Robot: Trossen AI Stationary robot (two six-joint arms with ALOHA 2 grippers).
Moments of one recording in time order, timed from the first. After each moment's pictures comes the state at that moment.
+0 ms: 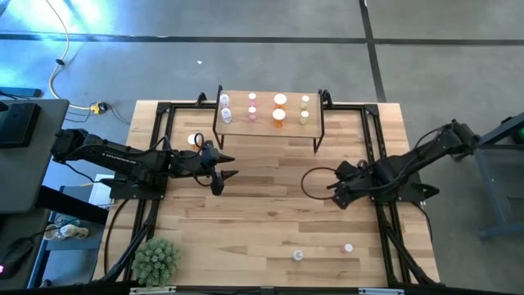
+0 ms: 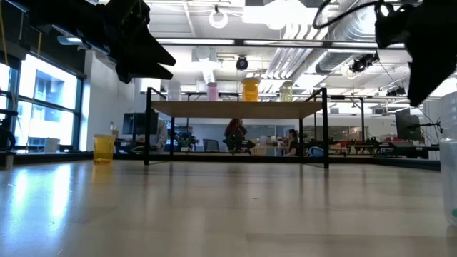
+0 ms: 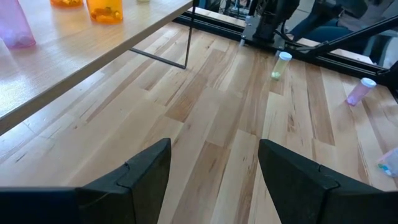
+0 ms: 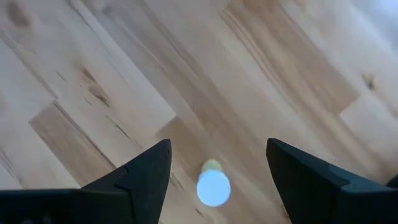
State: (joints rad) left arm 0.03 1.04 0.49 0.12 -0.32 -0.31; right arm 0.42 1.07 0.80 -1.08 0.30 1.09
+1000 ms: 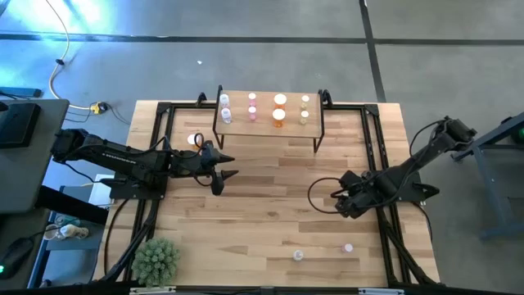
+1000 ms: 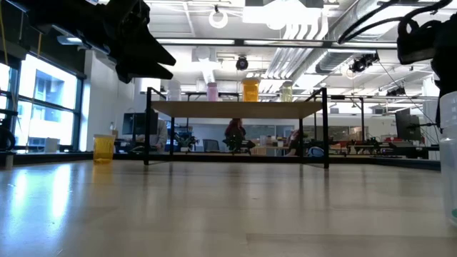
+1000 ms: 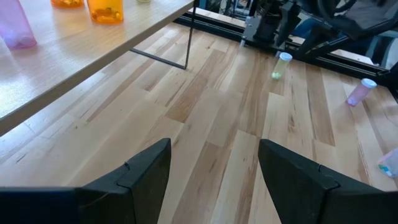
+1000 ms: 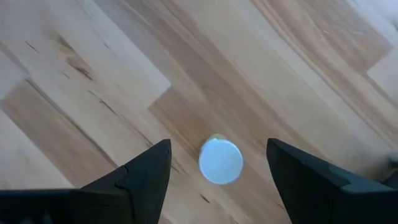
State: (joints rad) left arm 0.03 1.04 0.49 0.12 -0.33 -0.31; right arm 0.60 1.09 0.67 -1.00 0.32 1.33
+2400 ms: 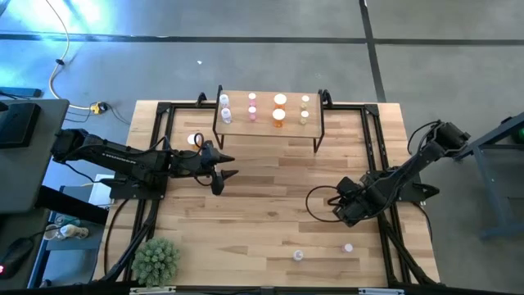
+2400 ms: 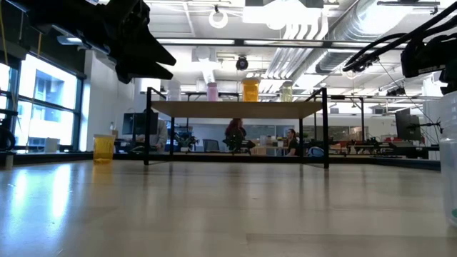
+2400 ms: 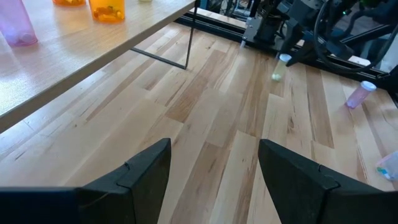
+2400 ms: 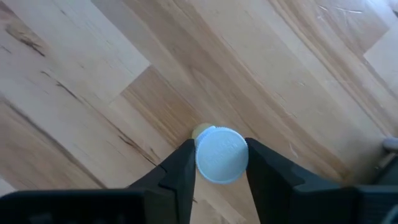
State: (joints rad) left arm 0.03 1.04 0.49 0.12 -0.33 -0.33; right arm 0.64 1.26 0.67 -0.99 0.31 1.39
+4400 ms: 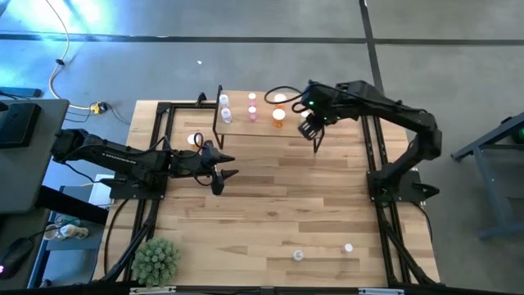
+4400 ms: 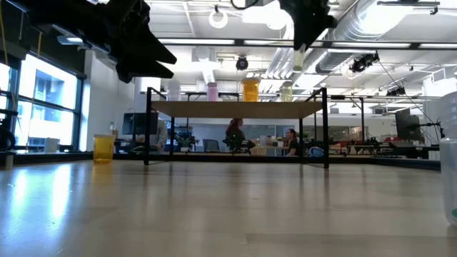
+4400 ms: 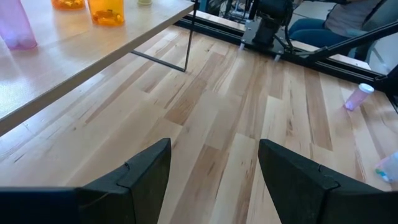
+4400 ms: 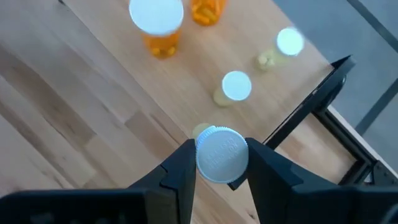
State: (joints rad) left arm 0.03 1.04 0.49 0.13 -0.33 -0.33; right arm -0.31 1.58 1.80 -1.39 0.28 0.38
